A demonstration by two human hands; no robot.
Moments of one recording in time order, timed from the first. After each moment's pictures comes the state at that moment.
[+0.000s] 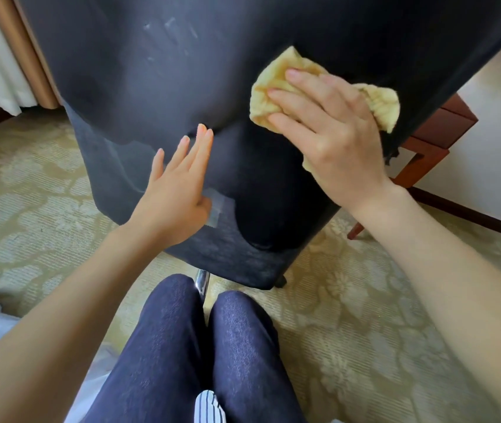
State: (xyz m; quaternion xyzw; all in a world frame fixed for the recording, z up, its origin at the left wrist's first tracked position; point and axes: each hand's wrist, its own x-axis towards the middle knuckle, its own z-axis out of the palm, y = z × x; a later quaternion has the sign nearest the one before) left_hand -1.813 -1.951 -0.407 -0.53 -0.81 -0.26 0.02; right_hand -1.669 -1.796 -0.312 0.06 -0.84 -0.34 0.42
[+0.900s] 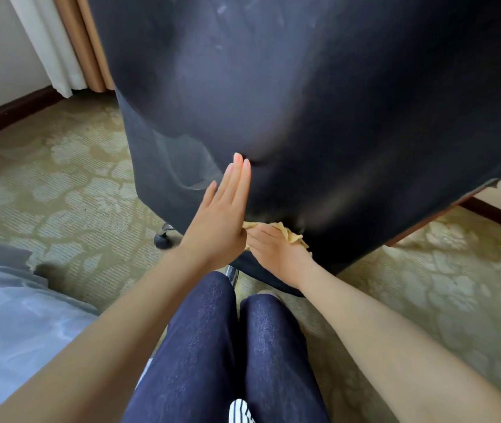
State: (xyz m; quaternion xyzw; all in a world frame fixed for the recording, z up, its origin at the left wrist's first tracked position) left_hand -1.825 -1.953 -0.464 -0.50 -0.83 -0.27 -0.04; right_hand -1.725 -1.821 -0.531 0.13 -0.88 -0.46 -0.10
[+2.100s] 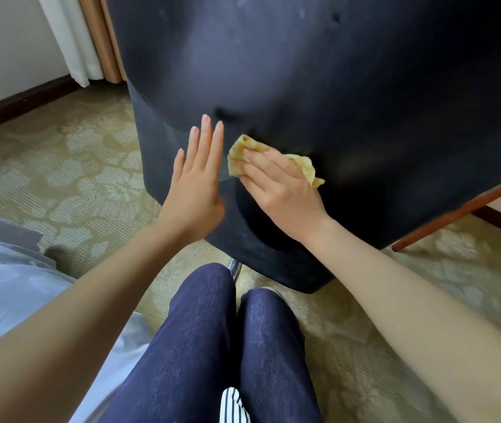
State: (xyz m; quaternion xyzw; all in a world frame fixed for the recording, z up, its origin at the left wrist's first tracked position) left_hand -1.844 -1.965 -0.452 -0.42 -0.84 -0.34 0.02; right_hand -1.759 -1.812 -0.447 0.12 -0.91 -0.25 0.31
